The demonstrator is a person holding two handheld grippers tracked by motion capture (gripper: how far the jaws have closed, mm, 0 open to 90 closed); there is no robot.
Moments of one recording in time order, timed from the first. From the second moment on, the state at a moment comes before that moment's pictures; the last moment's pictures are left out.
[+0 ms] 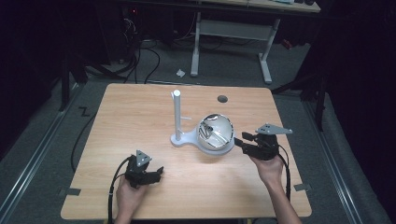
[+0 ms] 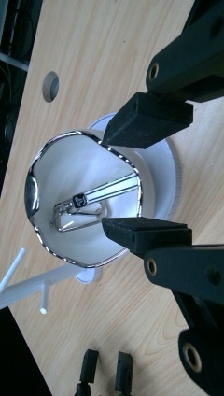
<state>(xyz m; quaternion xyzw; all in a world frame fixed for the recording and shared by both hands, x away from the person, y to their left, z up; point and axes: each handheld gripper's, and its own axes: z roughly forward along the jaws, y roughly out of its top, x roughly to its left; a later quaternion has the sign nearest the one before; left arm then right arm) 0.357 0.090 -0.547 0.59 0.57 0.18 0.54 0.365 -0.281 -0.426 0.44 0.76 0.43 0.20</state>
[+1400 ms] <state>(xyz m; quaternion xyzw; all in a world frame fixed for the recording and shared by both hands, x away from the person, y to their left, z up) 0.357 0.090 -0.547 0.59 0.57 0.18 0.54 0.333 -0.296 -0.449 0.46 0.74 0.45 0.19</state>
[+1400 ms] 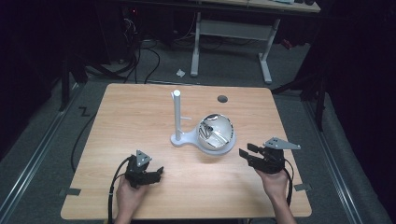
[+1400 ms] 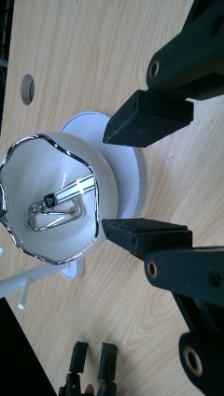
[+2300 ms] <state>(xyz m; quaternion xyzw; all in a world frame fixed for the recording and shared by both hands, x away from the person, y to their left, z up) 0.357 0.090 -0.547 0.59 0.57 0.18 0.54 0.328 -0.287 -0.466 0.46 0.75 0.45 0.17</state>
